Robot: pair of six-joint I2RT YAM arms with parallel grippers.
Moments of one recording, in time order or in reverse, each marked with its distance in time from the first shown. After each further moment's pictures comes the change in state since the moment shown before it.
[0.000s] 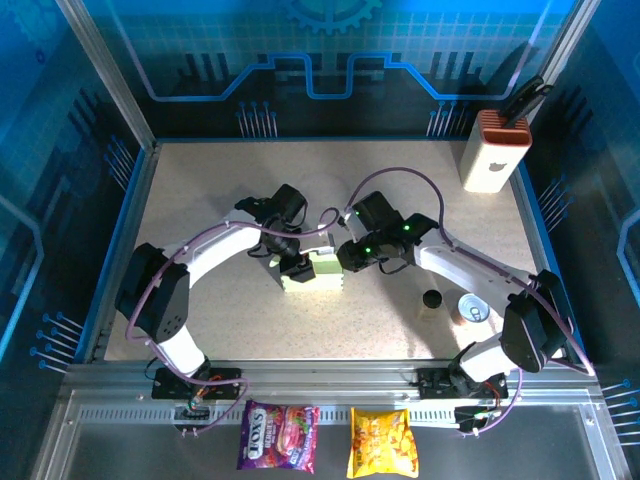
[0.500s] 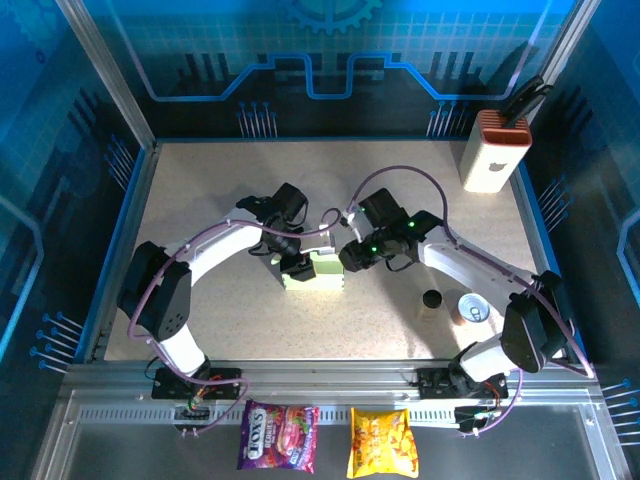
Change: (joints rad) left arm 0.002 0.015 0.015 -0.002 0.008 0.040; right arm -0.043 -0.005 0.000 -0.029 -0.027 -0.148
